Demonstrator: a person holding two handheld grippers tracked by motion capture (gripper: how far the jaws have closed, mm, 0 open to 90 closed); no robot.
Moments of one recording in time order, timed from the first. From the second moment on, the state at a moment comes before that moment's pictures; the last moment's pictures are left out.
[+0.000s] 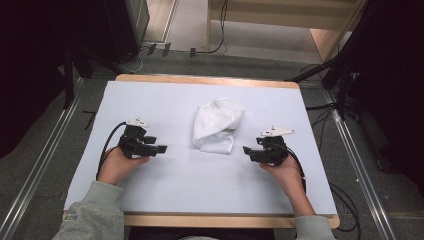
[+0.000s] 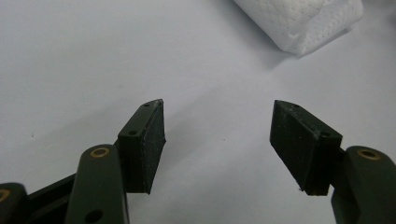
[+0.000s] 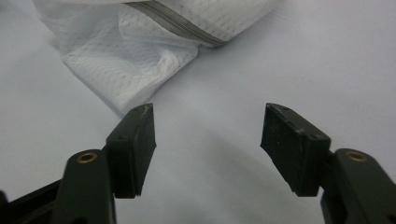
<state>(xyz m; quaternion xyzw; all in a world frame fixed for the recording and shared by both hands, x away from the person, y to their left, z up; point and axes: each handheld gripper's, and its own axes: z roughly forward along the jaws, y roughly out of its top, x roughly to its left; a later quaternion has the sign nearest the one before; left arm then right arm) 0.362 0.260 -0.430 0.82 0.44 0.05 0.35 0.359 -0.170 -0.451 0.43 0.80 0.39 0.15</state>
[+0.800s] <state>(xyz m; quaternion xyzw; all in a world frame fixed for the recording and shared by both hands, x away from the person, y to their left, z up) 0.361 0.259 -0.428 0.83 0.43 0.04 0.35 0.372 -0.170 -0.444 0.44 0.79 0.41 0.11</state>
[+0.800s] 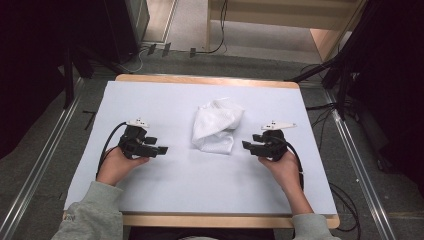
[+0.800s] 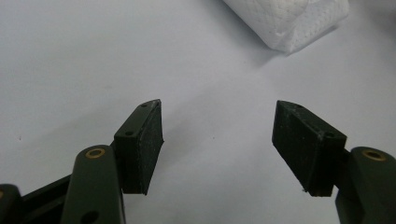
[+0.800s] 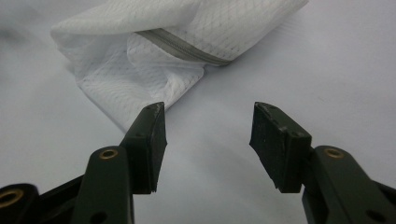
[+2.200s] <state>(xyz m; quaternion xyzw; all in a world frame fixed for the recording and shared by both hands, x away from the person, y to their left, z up) 0.343 0.273 -0.423 0.82 0.45 0.05 0.35 0.440 -0.121 -0.431 0.43 0.80 0.41 0.08</state>
